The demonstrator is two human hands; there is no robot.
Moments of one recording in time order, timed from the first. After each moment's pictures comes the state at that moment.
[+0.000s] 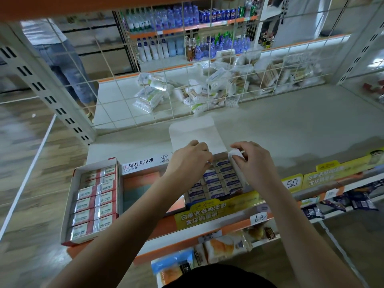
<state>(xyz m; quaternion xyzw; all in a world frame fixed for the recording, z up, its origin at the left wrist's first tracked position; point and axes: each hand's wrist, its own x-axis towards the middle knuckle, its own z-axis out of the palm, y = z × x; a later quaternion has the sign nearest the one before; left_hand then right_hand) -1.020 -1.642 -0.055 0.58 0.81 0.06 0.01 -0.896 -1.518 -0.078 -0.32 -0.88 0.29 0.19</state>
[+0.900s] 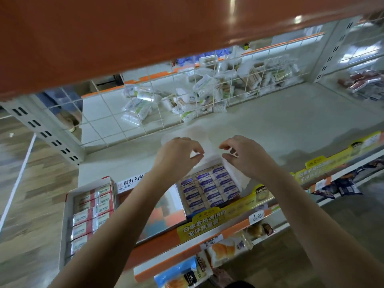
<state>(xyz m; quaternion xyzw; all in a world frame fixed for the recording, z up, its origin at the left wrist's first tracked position) -1.054 -1.635 -0.031 0.56 0.81 0.16 0.07 -0.910 -1.498 -0.055 -0.24 -0.94 0.21 0.11</state>
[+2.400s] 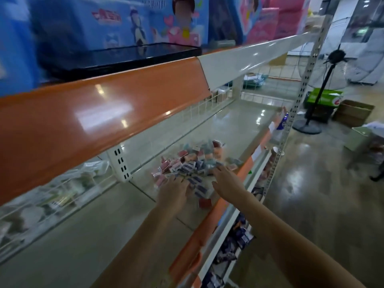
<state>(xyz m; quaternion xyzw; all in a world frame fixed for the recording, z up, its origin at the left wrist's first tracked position) -0.759 -1.041 -0.086 0.72 0.69 0.05 -0.04 -0.590 -0.979 -0.075 -0.52 -0.84 0.08 0.11</state>
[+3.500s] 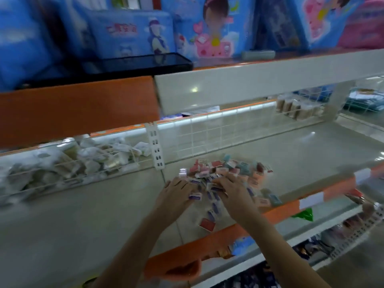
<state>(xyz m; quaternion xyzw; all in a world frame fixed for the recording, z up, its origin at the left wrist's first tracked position) -0.736 -1.062 -0.066 0.61 0.78 0.10 -0.11 -0.592 -0.930 -0.064 -0.24 -0.92 0.21 0.22</state>
